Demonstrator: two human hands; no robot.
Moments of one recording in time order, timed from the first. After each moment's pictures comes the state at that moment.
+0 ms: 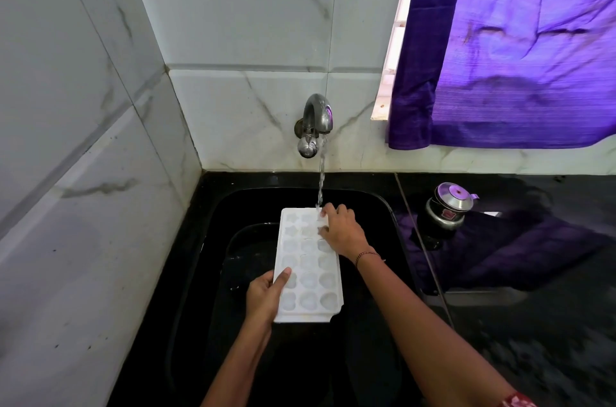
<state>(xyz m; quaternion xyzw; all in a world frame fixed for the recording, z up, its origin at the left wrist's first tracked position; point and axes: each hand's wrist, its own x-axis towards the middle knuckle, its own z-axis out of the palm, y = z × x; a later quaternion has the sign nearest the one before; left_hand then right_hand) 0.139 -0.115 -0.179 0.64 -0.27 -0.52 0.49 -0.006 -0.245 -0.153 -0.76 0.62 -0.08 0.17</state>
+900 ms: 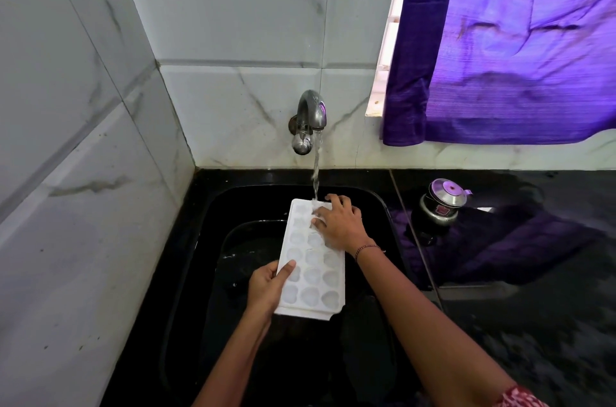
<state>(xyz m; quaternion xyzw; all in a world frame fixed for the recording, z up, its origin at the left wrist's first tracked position) 0.133 -0.125 -0.175 0.63 -0.31 -0.53 0.47 -0.017 -0.246 -0.144 -0.79 0.60 -0.03 0.11</state>
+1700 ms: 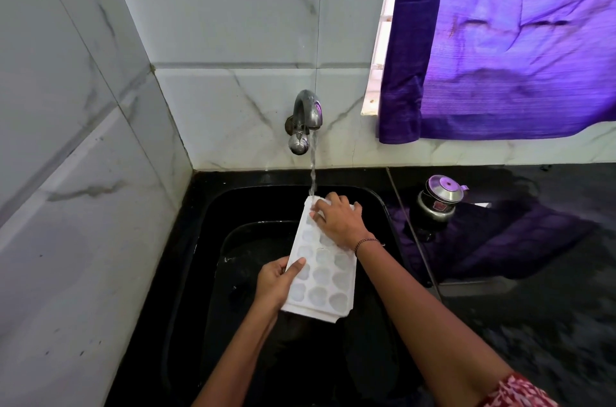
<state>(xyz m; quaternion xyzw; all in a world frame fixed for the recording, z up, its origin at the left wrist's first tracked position) 0.124 -0.129 -0.167 0.61 -0.35 -0.55 0.45 -0.017 -0.247 -0.137 -0.79 0.60 -0.04 0.14</state>
